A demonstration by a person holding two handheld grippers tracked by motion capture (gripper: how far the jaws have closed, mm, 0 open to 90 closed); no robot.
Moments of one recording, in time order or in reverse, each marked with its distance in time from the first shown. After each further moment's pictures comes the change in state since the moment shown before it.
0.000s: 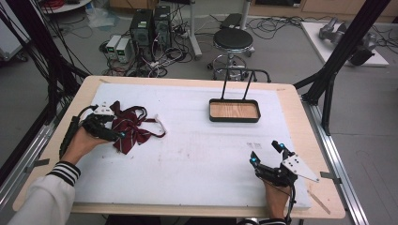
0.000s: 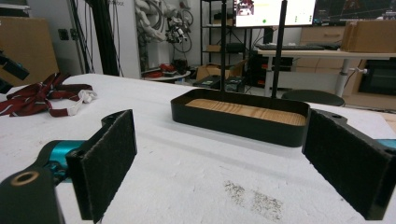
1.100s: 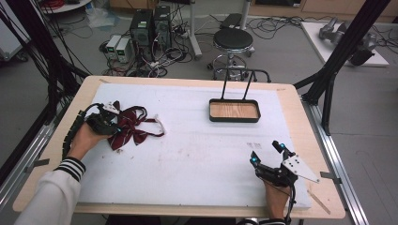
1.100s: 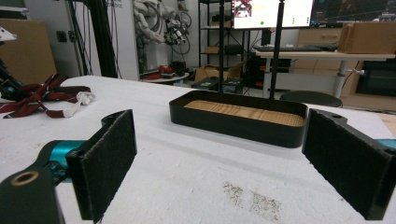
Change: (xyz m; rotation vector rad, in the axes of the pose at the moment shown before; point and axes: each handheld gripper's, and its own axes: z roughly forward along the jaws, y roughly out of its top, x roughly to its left) left arm 0.007 0.009 0.012 0.190 -0.013 -0.005; right arm 0.000 0.000 -0.001 -0.007 -0.006 0.002
